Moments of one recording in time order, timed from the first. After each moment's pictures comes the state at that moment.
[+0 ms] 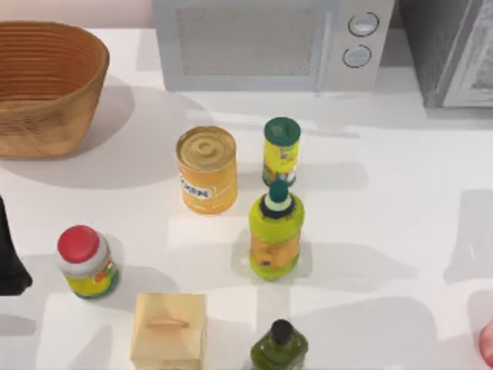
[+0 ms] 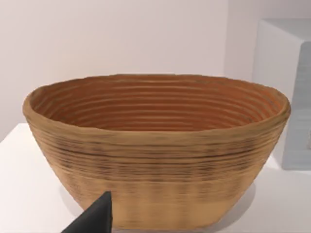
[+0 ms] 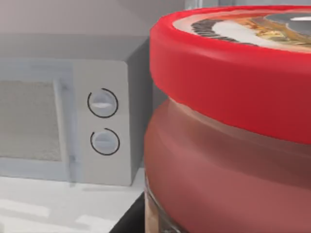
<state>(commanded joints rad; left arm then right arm) 0.00 0.00 0.00 0.00 0.00 0.00 -0.05 0.30 0.04 0.28 -0.18 0.01</state>
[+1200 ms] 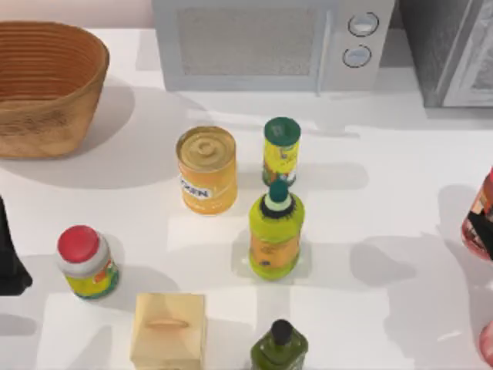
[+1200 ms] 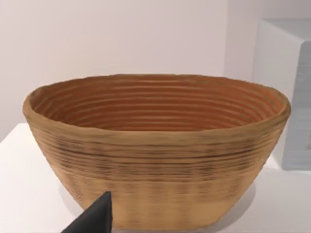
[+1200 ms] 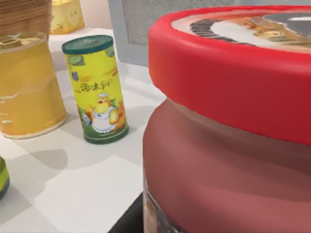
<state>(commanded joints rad) 0.00 0.00 0.00 0.00 0.00 0.00 -0.32 2.01 0.22 1.82 -1.04 0.03</state>
